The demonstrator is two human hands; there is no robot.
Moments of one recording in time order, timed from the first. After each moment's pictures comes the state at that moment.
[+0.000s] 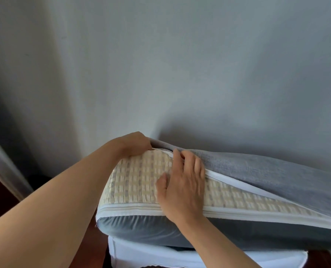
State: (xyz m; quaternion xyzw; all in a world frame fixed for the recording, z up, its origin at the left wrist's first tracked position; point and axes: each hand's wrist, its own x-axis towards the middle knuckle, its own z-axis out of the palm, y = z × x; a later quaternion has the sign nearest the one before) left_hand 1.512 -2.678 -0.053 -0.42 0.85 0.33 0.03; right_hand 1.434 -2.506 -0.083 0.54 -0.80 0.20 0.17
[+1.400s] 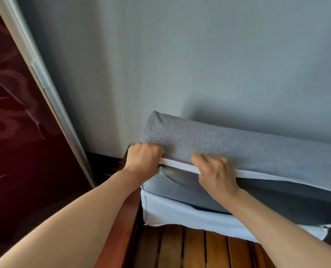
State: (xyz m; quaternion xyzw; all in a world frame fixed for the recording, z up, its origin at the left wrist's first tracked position) left_hand 1.590 -2.515 -0.068 -0.47 0.88 -0.06 -0.02; right_hand 1.415 -2.429 -0.087 0.74 -0.55 0.26 0.29
